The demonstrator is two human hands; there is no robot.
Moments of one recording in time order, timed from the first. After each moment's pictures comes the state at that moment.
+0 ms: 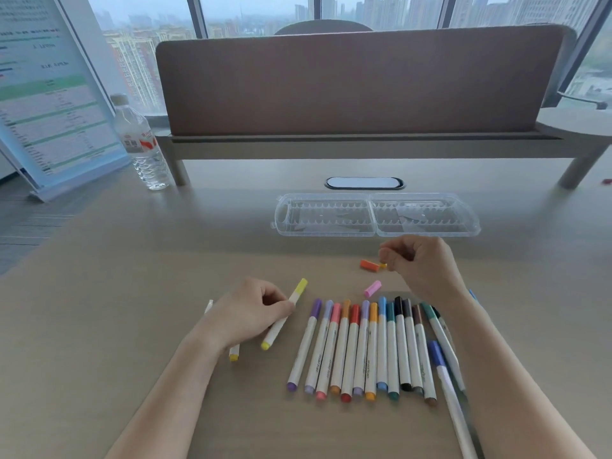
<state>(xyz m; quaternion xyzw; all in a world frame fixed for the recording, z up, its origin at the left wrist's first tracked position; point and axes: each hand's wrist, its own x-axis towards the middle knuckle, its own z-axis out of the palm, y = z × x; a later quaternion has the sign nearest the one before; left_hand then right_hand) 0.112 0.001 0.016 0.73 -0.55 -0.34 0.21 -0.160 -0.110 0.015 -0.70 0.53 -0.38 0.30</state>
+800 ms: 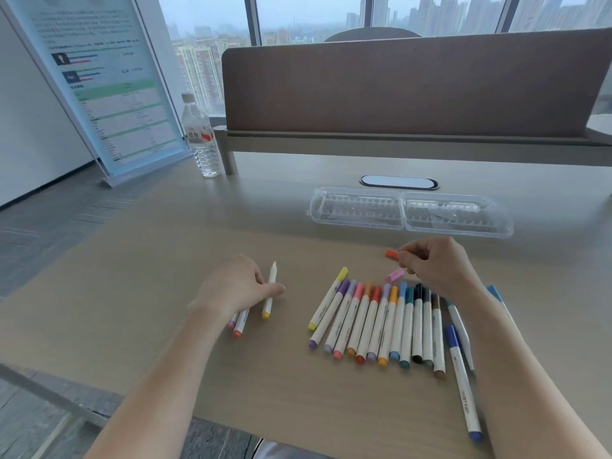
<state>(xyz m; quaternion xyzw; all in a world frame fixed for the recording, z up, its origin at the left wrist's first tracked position) 0.140 0.044 0.029 0.86 -0.48 -0.16 0.09 -0.159 -0.097 0.011 -0.74 0.52 -0.29 0.29</state>
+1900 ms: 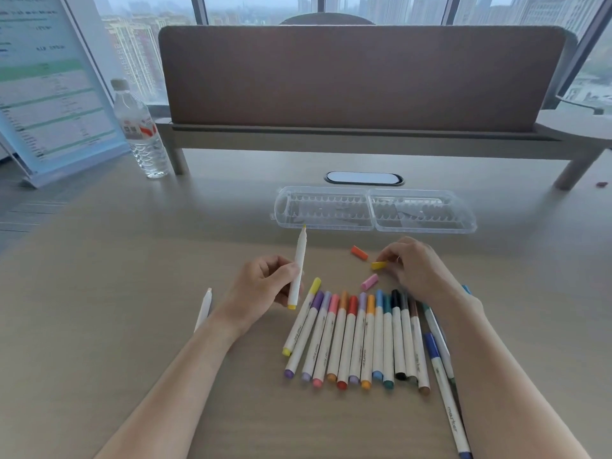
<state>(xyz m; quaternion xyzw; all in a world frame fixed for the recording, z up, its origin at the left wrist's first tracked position) 0.090 -0.001 0.010 0.58 -0.47 -0.47 0.48 -0.170 -0.134 -0.014 -0.82 0.53 -0.18 0.15</state>
